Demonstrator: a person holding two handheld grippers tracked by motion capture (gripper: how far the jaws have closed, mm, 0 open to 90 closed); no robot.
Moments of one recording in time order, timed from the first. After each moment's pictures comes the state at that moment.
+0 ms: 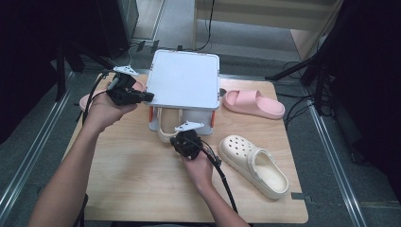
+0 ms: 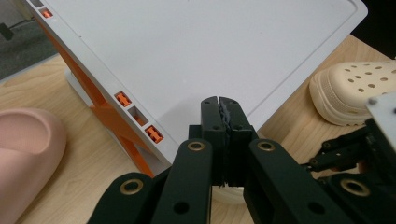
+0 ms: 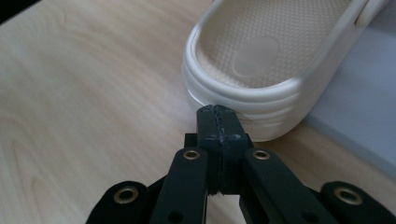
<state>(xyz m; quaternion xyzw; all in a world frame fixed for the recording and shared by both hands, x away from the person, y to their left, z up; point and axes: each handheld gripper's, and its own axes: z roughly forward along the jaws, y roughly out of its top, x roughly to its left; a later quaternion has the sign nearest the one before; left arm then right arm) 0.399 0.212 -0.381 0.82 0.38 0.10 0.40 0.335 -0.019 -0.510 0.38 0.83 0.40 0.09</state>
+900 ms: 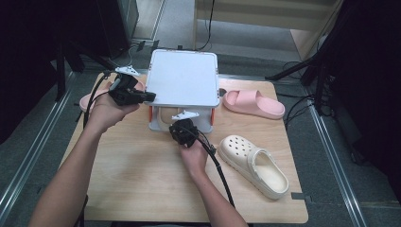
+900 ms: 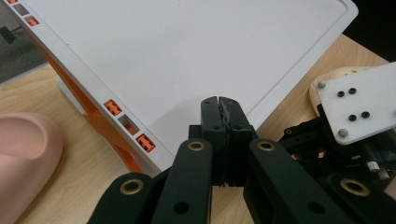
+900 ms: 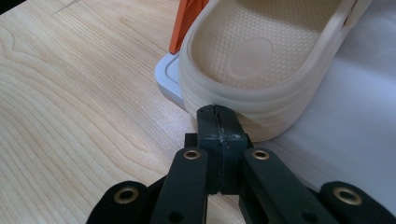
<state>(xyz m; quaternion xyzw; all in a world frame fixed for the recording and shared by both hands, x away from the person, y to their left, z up) 0.399 0.208 -0.382 0.82 0.39 0.10 0.41 0.371 -0.005 -0.514 0.39 0.82 0.40 0.12</state>
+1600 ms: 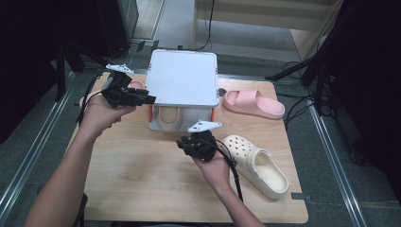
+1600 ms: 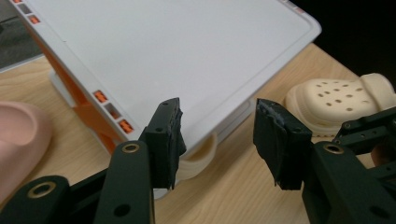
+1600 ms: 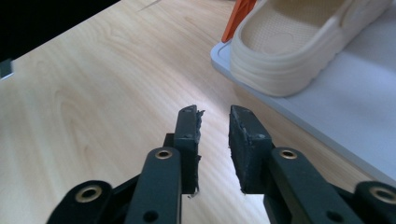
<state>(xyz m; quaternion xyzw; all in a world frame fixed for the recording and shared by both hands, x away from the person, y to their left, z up) 0.377 0.214 -0.366 0.80 0.40 0.08 0.44 0.313 -0.066 -0.471 0.32 0.83 0.44 0.07</state>
